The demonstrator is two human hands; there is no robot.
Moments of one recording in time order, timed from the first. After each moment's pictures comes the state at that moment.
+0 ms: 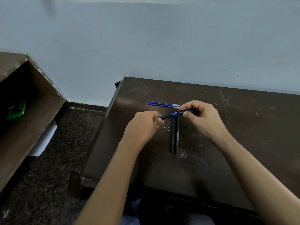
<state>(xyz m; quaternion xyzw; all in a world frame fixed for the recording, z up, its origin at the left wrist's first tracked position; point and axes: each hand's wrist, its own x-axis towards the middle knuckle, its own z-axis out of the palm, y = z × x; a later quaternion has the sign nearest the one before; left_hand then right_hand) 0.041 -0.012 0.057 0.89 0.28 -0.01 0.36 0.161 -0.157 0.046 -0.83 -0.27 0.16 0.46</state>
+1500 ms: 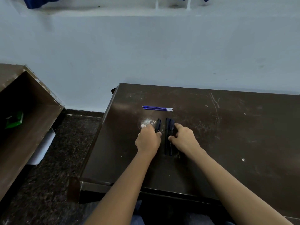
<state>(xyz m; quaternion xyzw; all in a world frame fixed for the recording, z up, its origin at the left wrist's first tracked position) 0.064 -0.046 -0.008 0.86 0.42 0.01 0.28 0.140 -0.145 -0.017 -0.91 -0.21 0.23 0.28</state>
